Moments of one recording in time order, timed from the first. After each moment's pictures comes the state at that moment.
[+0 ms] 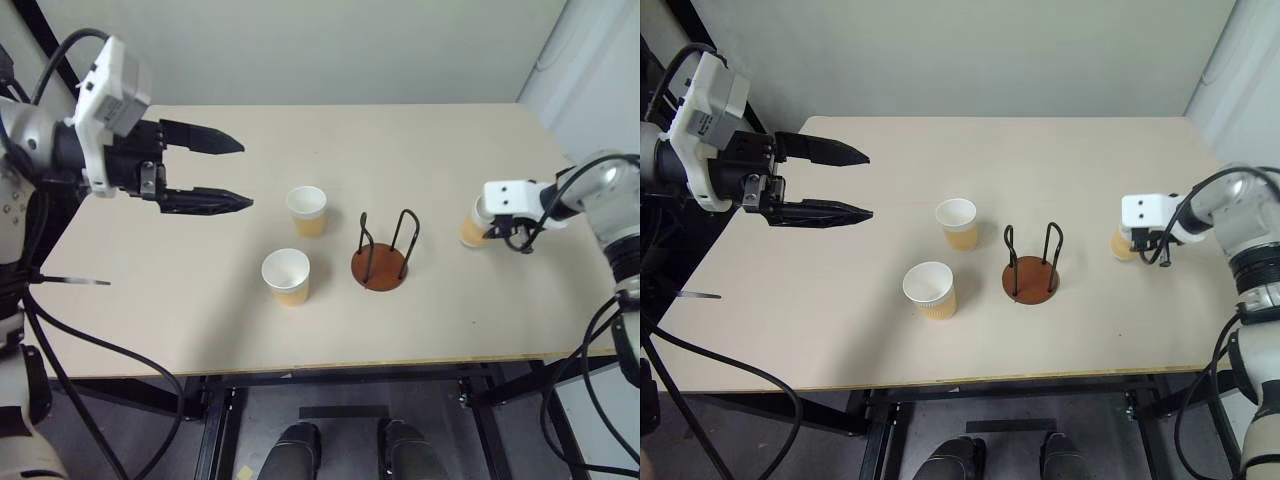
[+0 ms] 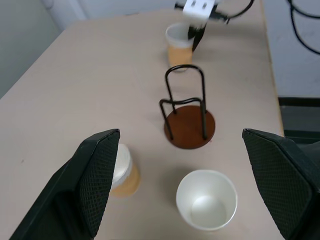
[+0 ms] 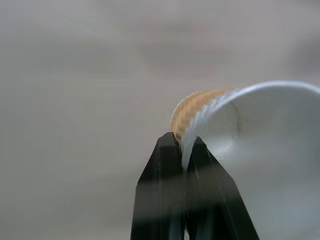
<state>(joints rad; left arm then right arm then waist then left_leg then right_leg) -0.92 1.10 0.07 0.01 -0.56 0.67 -1.39 -1.13 -0.92 0.33 0.64 -0.26 0.00 1.46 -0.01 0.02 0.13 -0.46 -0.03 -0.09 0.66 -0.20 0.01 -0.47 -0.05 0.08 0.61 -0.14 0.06</state>
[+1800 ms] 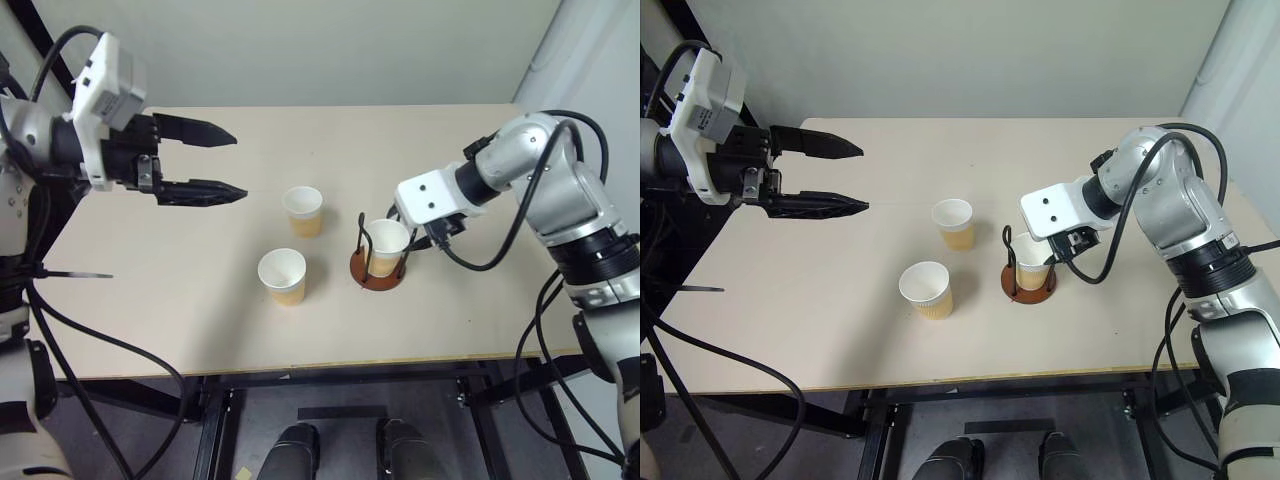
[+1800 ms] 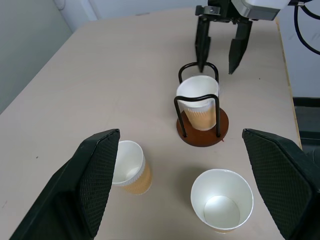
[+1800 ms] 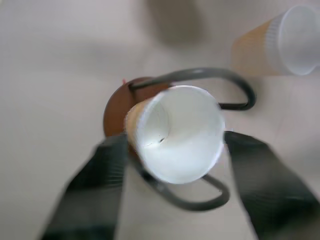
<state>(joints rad) -0.95 1.08 0.06 0.07 -0.52 0.62 -1.41 -1.16 -0.71 0.45 0.15 -0.16 0.15 1.54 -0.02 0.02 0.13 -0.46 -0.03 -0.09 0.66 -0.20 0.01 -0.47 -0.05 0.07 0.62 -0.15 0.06</state>
